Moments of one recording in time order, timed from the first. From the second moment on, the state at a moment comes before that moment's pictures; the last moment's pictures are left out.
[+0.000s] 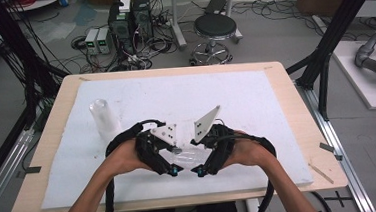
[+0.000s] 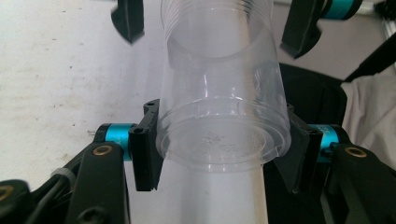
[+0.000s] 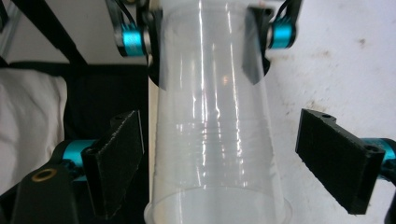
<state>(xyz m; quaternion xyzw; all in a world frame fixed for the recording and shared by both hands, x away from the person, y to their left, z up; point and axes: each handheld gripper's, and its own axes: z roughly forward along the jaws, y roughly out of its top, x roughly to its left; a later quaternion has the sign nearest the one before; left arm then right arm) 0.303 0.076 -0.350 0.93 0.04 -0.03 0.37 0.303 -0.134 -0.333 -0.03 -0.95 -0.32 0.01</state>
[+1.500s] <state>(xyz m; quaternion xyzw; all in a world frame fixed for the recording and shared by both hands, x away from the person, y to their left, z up) 0.298 0.132 -0.402 0.75 0.07 0.00 0.65 0.295 -0.191 -0.360 -0.08 -0.81 -0.59 0.00</state>
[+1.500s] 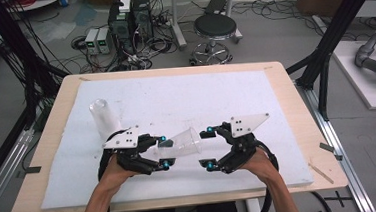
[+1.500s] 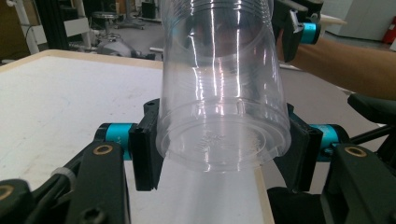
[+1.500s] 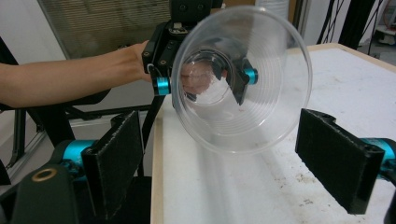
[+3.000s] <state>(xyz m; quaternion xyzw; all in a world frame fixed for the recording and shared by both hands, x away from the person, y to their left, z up) 0.293 0.122 -0.395 0.75 0.05 0.00 0.66 0.300 -0.171 -0.378 -0.08 -0.79 -0.61 0.03</state>
